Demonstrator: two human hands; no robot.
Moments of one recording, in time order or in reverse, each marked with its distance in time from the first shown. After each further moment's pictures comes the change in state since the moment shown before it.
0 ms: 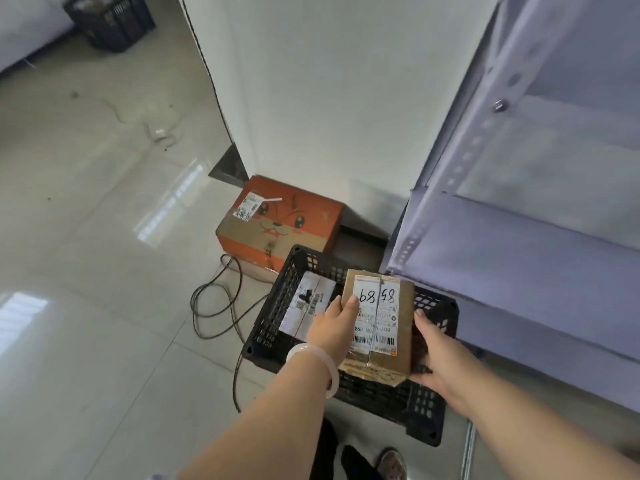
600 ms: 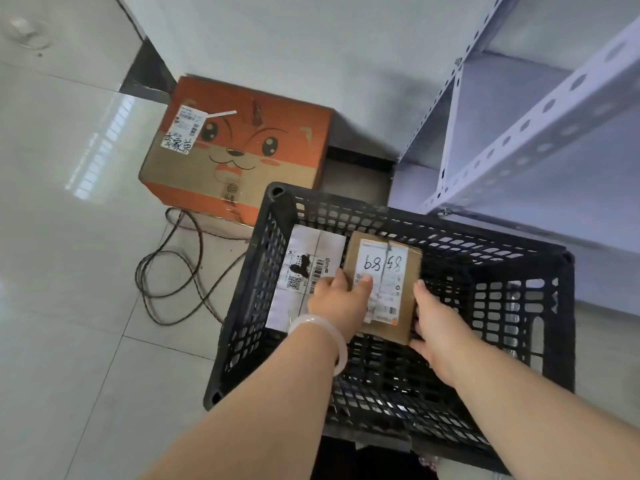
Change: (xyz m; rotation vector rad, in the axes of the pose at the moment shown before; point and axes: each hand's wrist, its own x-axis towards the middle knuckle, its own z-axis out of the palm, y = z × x) left_hand 0.225 -0.115 0.001 0.267 -0.109 -0.144; right_hand 0.246 0.073 0.071 0.139 0.290 0.185
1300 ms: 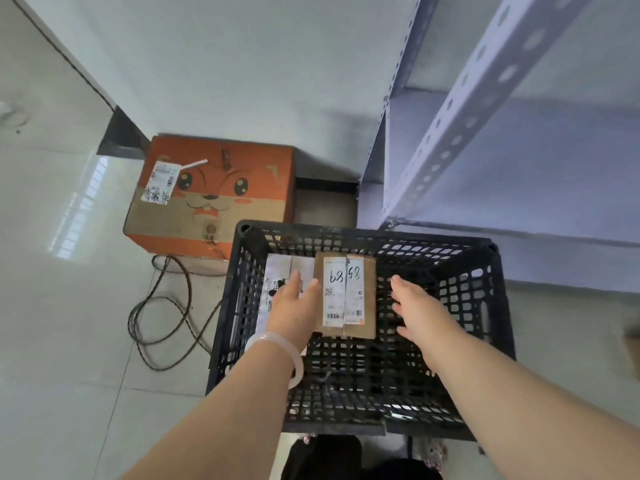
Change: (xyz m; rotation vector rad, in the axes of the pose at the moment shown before) left_hand -0.043 0.017 -0.030 -0.225 0.057 0.066; right_hand -0.044 -0.020 -0.035 -0.093 0.005 -0.205
